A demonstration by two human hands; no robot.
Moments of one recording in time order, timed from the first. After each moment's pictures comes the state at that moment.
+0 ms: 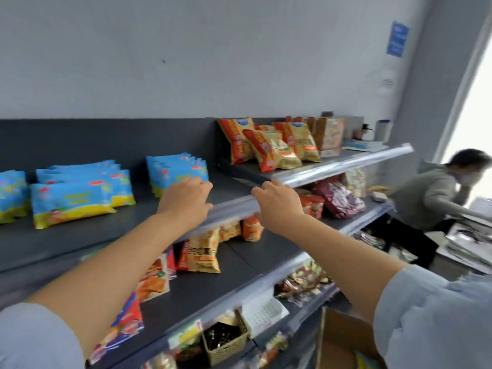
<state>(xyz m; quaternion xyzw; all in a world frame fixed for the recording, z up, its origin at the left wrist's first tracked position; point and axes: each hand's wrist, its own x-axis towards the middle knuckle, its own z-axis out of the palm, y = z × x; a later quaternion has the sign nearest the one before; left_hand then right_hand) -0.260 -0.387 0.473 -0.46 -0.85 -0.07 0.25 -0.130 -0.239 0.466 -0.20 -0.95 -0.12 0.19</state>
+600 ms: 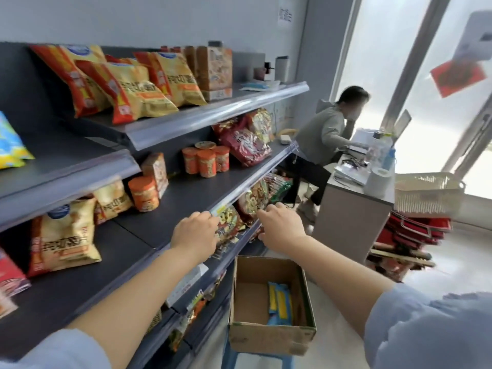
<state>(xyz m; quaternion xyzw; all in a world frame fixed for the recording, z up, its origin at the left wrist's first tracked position) -0.101 -0.168 0.306 -0.63 -0.77 -0.04 0.06 0.071 -0.081 0.325 -0.40 -0.91 -0.07 0.05</state>
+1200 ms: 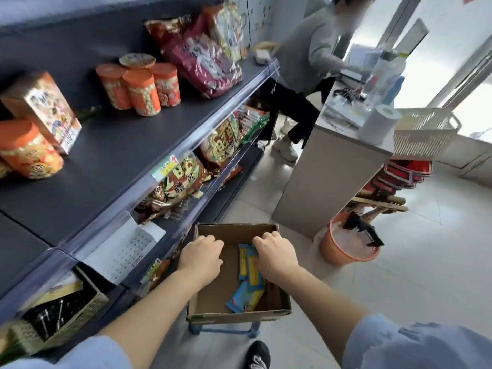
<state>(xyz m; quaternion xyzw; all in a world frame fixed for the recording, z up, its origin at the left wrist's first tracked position) -0.052 -0.025 0.110 -0.66 -0.73 0.04 -0.17 0.113 0.030 0.121 -0.48 -0.86 0.09 -0.11</state>
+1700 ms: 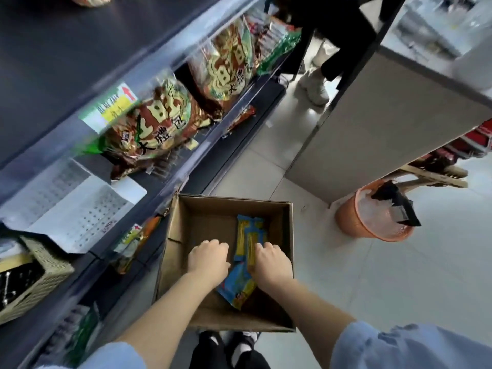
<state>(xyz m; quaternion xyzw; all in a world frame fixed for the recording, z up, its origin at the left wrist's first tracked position) -0.010 0.040 -0.060 -0.56 -0.75 0.14 -0.32 0.127 0.085 -0.061 -0.51 -0.79 0.26 -0.23</state>
